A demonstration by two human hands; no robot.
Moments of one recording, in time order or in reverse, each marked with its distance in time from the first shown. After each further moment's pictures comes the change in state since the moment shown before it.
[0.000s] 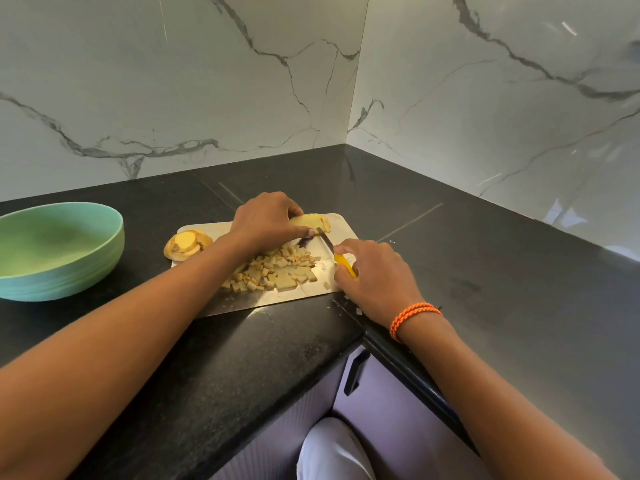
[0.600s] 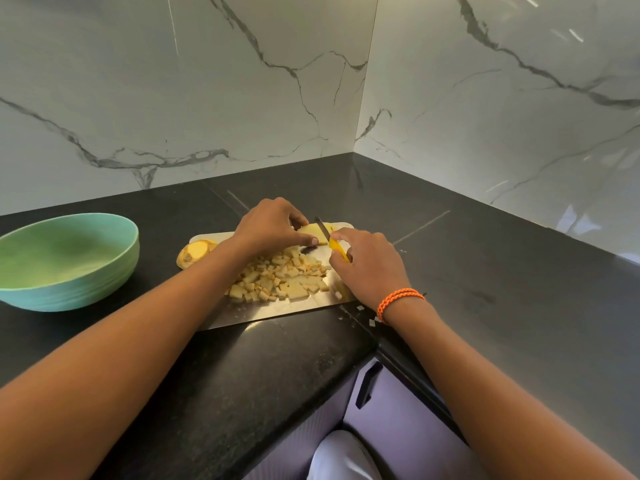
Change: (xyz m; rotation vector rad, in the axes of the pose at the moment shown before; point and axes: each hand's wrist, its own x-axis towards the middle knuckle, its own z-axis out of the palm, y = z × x) left_hand 0.003 -0.014 -0.012 -0.121 -0.083 0.008; right_hand 0.041 -0.010 0.019 0.040 0.099 -0.026
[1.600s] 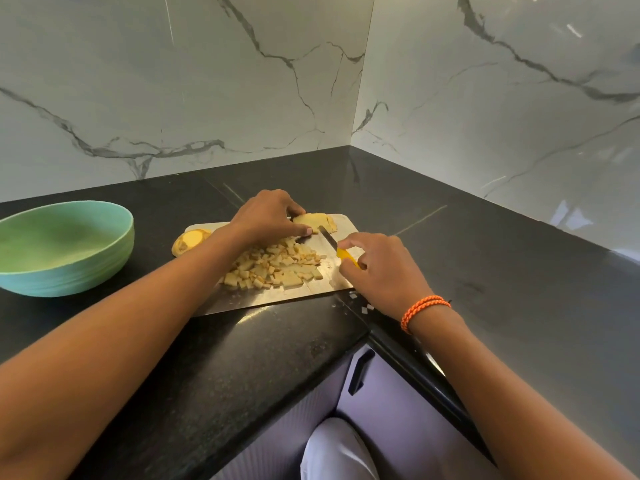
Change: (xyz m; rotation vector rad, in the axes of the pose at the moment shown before) left_hand -0.001 0.004 0.001 0.024 -0.013 0.017; right_hand -0.033 0.017 -0.024 0.086 -0.058 -0.039
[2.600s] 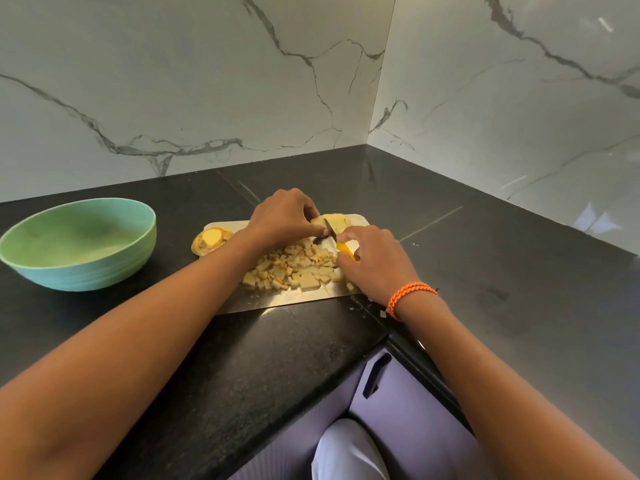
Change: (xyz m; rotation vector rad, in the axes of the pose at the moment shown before) left_hand 0.000 -0.004 0.004 0.013 0.049 -0.057; right_hand 0.030 -0.018 0.024 -0.042 -0.037 0.044
